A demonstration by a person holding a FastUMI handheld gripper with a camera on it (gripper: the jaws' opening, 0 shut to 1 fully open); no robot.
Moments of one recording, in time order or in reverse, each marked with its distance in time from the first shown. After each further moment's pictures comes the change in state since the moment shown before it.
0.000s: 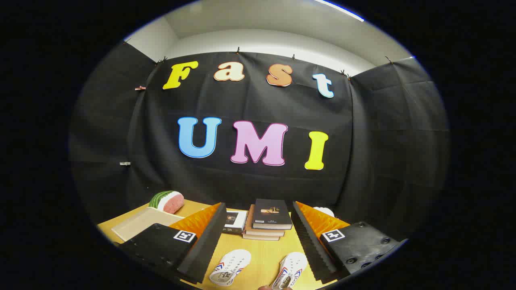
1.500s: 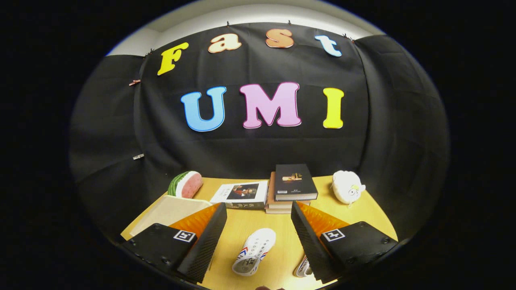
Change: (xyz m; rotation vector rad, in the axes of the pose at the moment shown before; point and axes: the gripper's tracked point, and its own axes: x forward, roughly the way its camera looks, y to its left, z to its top) arm 0.032 0.032 -0.067 0.166 0.318 0.144
